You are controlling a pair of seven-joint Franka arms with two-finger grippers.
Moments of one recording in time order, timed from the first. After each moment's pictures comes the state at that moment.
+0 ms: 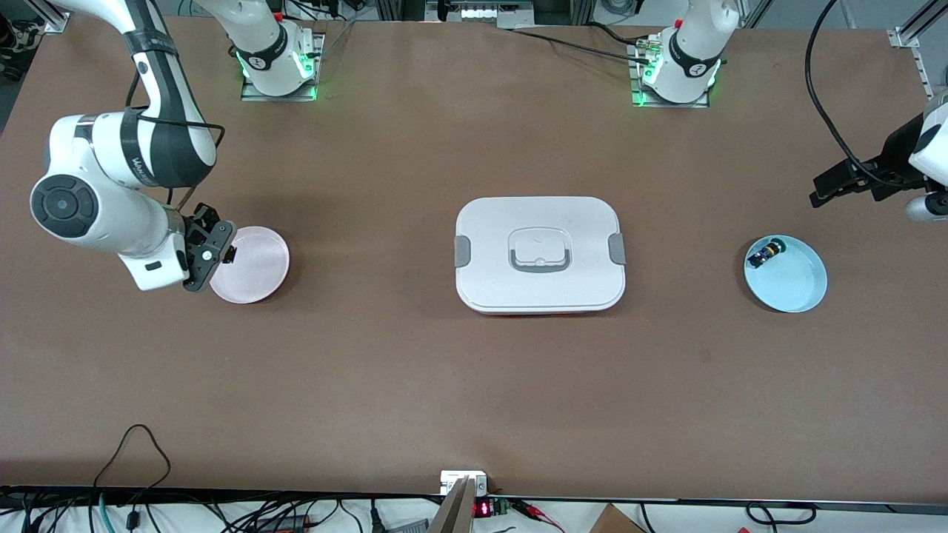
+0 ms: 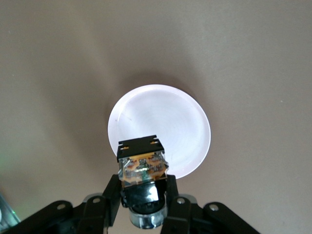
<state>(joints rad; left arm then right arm) -0.08 0.00 0.12 -1.67 -0.01 1.66 -0.09 0.09 0.28 0.01 -1.82 -0.10 1.89 -1.02</state>
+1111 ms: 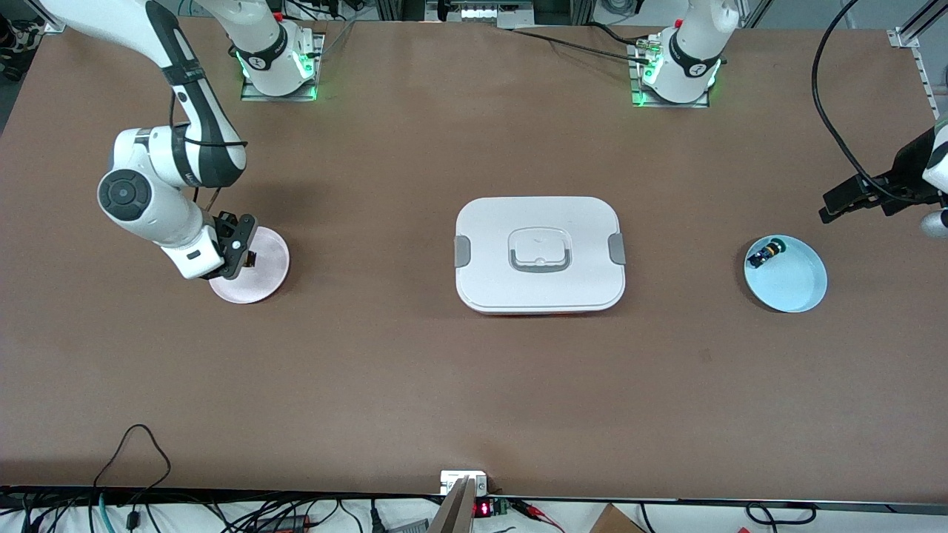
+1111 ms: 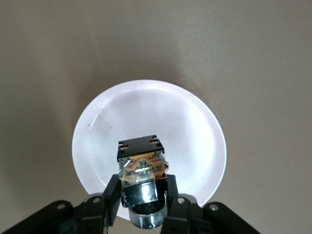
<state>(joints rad) -0.06 0.04 0.12 -1.62 -0.01 1.69 -0.09 0.05 0.28 0.01 -2.16 -0.14 2.38 -1.16</state>
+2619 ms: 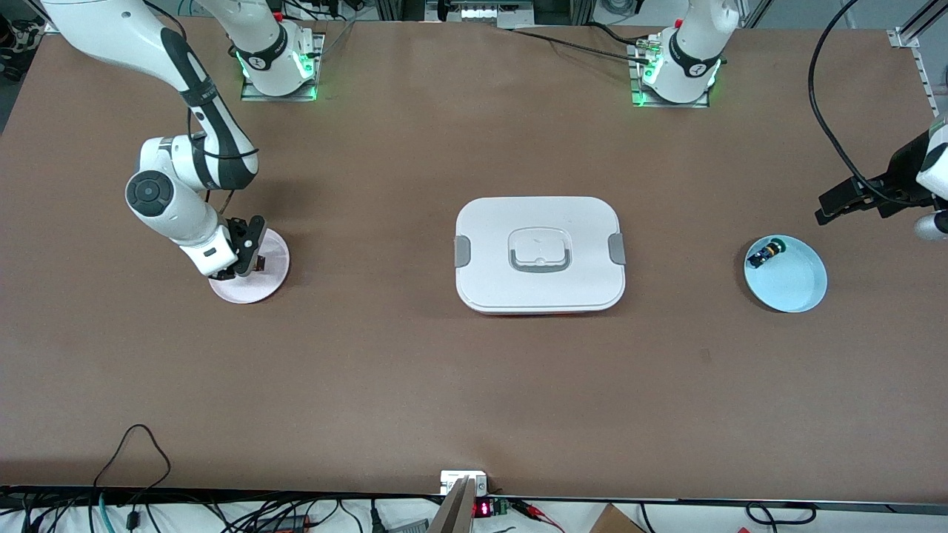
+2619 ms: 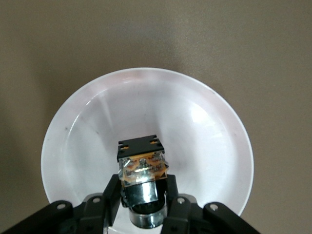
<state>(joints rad) -0.06 0.05 0.11 -1.62 -0.01 1.69 -0.09 0.02 0.35 0.01 -2.25 -0.16 2.58 -1.20</state>
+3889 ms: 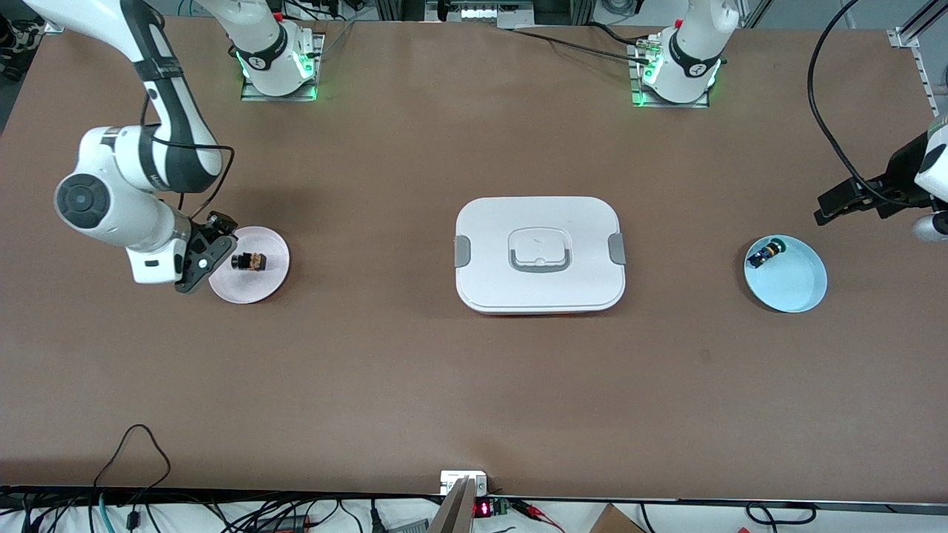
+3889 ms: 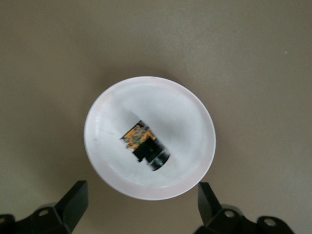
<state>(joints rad) -0.06 0.05 0.11 -1.62 -0.01 1.69 -0.09 0.02 0.27 0.01 -1.98 -0.03 2.08 -0.75</state>
